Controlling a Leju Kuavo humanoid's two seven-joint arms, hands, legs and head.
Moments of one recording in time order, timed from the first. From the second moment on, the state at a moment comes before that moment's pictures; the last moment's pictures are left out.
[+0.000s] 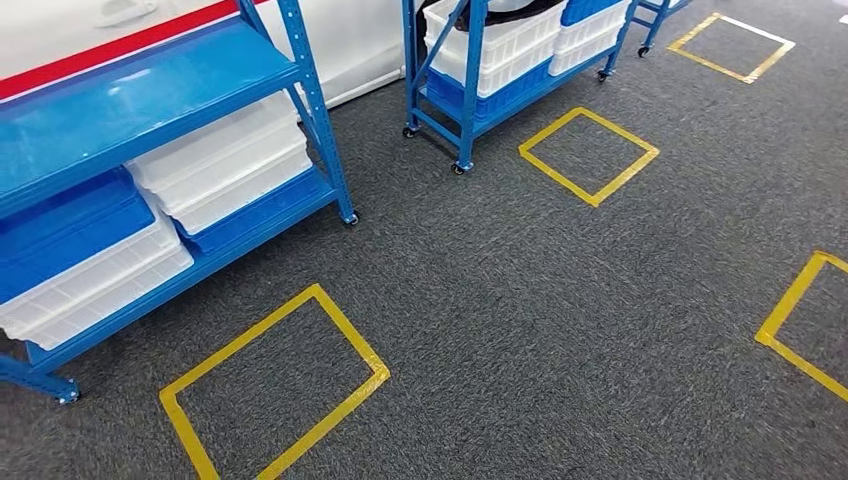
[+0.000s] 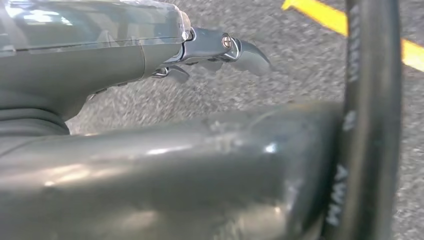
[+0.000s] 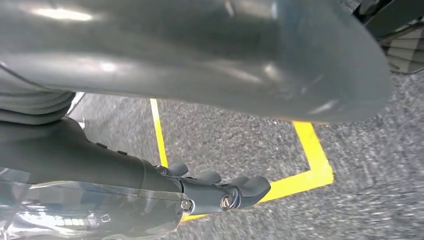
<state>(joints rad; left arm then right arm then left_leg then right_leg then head) -0.02 -0.07 0.40 -0.21 -0.65 0.13 -0.26 -0.02 0.14 -0.88 -0.21 1.11 -0.17 -0.01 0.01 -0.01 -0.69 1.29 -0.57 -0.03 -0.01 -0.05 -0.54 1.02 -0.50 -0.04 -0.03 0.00</state>
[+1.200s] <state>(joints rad) -0.03 -0.07 0.40 -0.21 -0.65 0.12 -0.28 -0.02 0.15 -0.88 -0.21 1.12 -0.16 0.00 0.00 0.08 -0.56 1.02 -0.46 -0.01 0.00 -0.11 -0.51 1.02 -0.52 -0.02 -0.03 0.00</state>
